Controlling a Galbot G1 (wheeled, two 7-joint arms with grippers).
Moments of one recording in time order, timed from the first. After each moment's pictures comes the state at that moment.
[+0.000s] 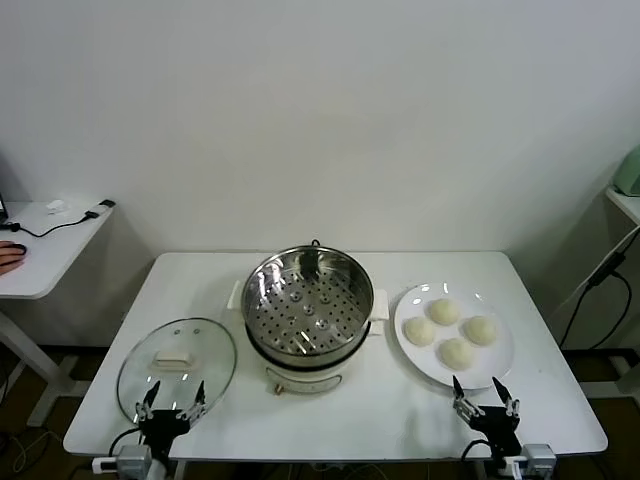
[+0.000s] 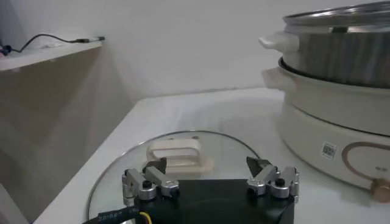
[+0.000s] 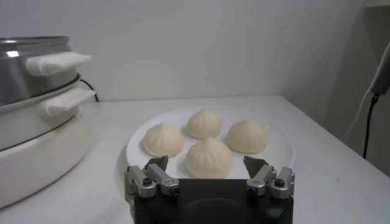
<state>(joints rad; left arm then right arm) 1.67 -1.43 -0.67 -1.94 -0.09 0.15 -0.01 -1.62 1.19 0.60 1.91 0.39 -0.11 0.07</state>
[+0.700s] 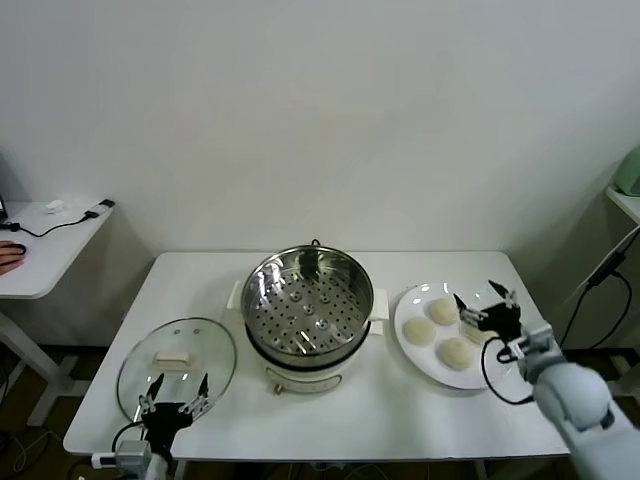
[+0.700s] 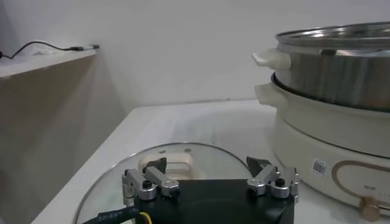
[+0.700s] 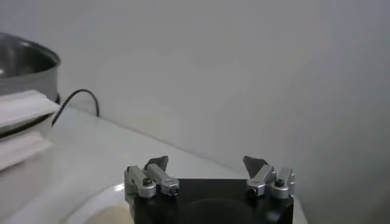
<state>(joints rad) 1.66 -1.40 -0.65 -1.95 -0.14 0.14 -0.01 -0.91 0.65 0.23 1.62 0.34 -0.27 -0.32</state>
